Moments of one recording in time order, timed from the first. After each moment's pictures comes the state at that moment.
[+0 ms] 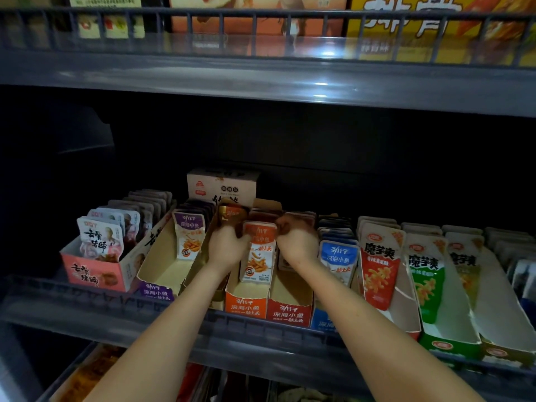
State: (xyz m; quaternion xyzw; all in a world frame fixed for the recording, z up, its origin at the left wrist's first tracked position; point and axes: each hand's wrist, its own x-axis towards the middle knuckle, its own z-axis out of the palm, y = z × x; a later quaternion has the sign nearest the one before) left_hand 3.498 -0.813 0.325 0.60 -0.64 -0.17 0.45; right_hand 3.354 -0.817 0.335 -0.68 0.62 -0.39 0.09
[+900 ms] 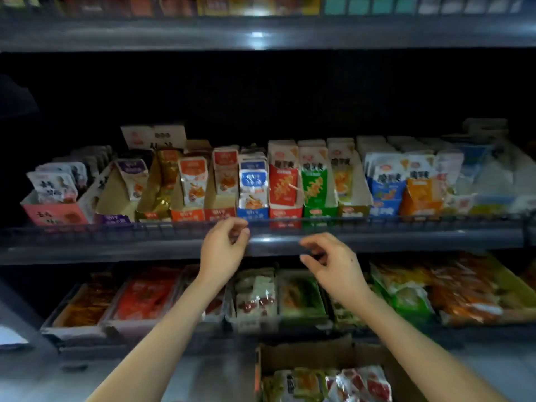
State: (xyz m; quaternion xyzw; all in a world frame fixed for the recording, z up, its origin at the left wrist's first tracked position) left_hand 3.399 -0.596 0.282 0.50 -0.72 -0.18 0.45; right_hand 3.196 -0.518 0.280 -0.67 0.61 -0.41 0.10
